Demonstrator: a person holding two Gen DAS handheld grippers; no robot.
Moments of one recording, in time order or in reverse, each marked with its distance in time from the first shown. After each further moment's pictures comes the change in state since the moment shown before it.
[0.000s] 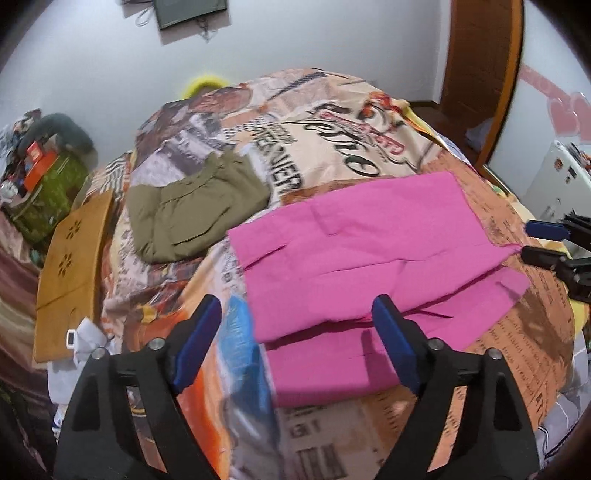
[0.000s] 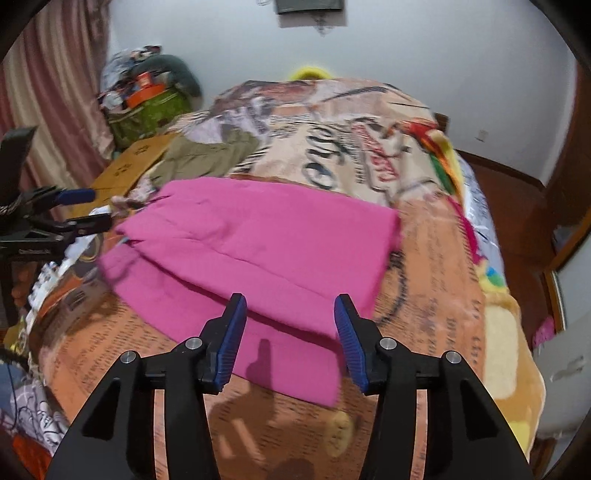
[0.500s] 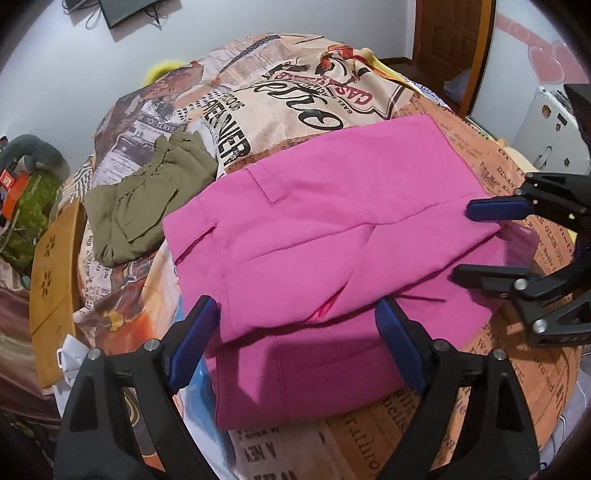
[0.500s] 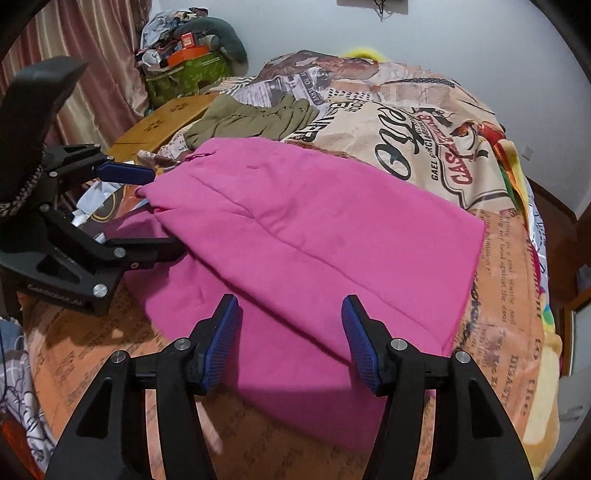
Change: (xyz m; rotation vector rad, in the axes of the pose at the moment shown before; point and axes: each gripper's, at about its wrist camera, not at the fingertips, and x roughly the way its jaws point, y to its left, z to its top) left arm 0.049 -0.038 -0.002 0.121 0.119 -0.040; right arm 0.064 0.039 0.007 -0.138 0.087 0.079
